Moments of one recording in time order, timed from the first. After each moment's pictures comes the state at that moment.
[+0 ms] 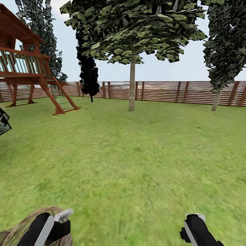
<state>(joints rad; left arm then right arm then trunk) -0.29 0.11 0.15 -0.95 0.41 0.97 0.15 -0.26 -0.09 -0.04 -1.01 0.03 0.98 -0.23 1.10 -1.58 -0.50</state>
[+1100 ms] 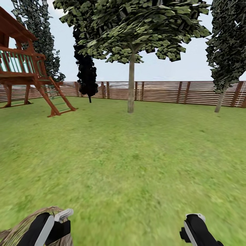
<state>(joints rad) -0.30 0.11 0.15 -0.95 0.41 0.97 0.15 -0.26 -0.08 -0.04 -1.01 0.03 0.98 -0.23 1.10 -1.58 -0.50</state>
